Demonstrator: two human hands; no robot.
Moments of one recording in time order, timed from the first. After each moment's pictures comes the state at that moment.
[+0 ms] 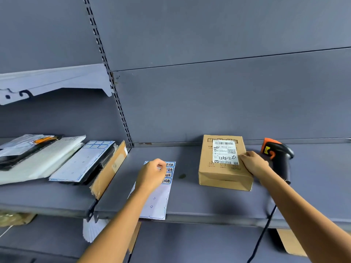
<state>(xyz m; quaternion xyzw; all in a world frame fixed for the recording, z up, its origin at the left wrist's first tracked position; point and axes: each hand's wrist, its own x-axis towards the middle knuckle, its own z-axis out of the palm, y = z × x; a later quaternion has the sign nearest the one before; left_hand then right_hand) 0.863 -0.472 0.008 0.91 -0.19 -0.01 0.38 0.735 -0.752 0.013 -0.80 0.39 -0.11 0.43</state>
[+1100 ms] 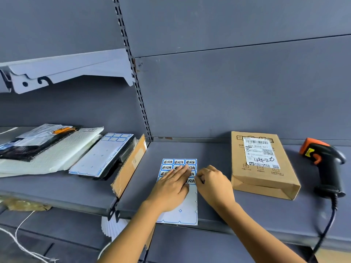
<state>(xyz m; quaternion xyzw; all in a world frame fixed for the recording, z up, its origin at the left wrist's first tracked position) 0.879 -0.433 -0.032 0.89 -0.45 0.02 0.08 0.802 -0.574 -0.026 -0.95 0.17 -0.20 0.20</state>
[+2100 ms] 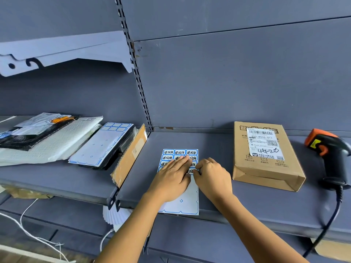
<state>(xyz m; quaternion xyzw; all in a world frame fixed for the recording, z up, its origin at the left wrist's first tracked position) 0.876 -0.436 -0.032 0.90 -0.43 0.02 0.11 0.804 -0.565 -0.024 -0.95 0.19 -0.17 0.21</state>
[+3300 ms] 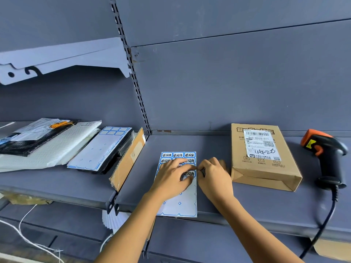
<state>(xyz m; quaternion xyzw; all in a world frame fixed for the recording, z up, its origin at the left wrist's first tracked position) 0.882 -0.443 -0.033 0.90 -0.41 0.03 0.18 0.803 -0.573 -0.036 -0.93 0.20 -0.22 0.23</state>
